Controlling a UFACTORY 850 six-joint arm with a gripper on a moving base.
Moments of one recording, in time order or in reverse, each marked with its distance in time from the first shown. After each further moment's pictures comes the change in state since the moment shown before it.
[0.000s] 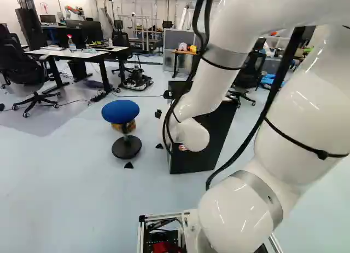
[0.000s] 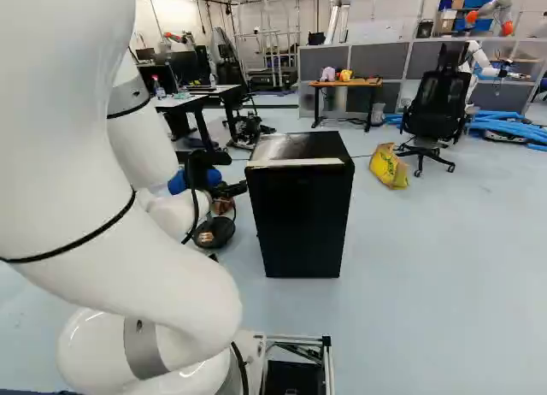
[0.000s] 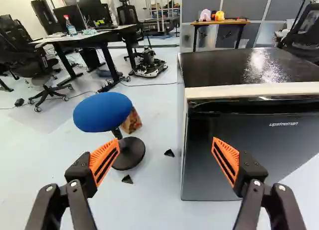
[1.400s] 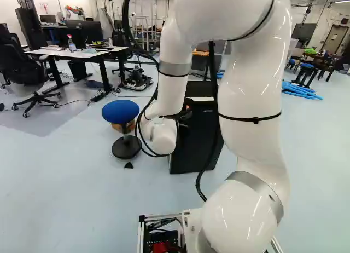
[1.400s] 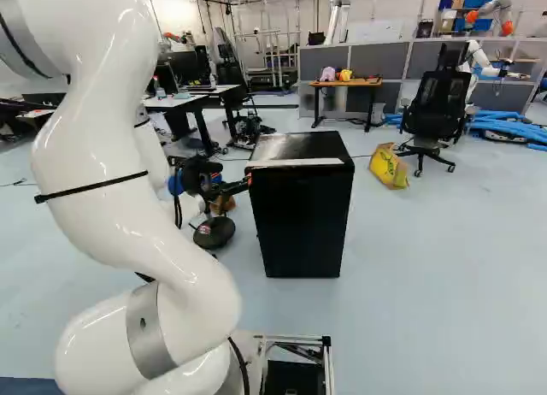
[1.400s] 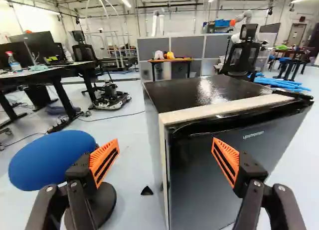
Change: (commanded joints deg) arm 8.7 -21.7 -12.2 28.3 22.4 0.0
